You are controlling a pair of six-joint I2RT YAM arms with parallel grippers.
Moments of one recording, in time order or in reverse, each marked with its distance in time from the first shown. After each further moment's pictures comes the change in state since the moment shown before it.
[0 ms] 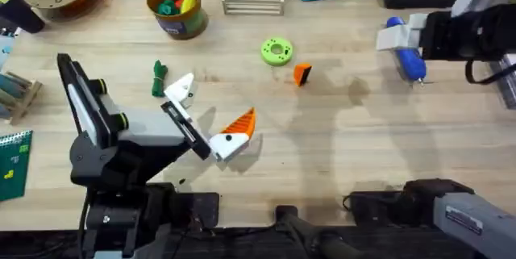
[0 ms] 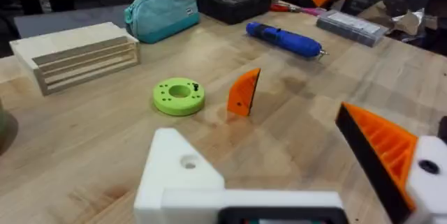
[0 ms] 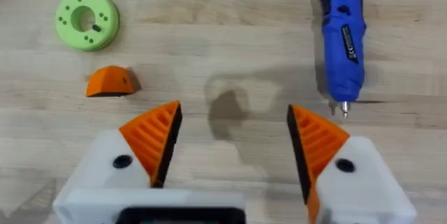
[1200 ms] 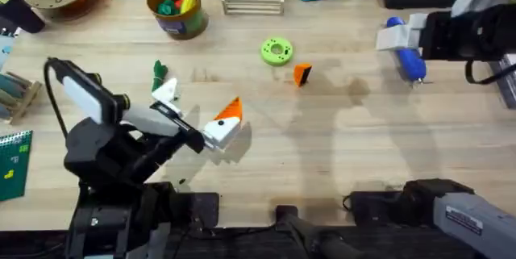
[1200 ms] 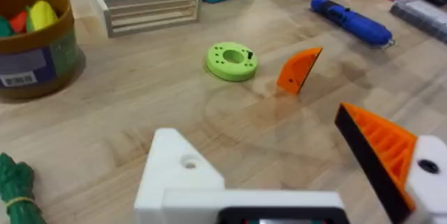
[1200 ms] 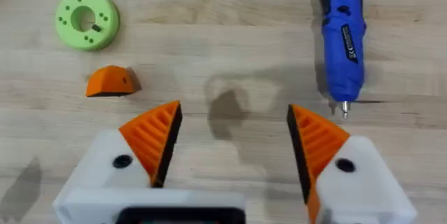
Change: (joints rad) left arm 0.054 0.069 0.081 -0.205 -0.174 0.052; right arm 0.000 0.000 0.000 0.000 0.000 0.000
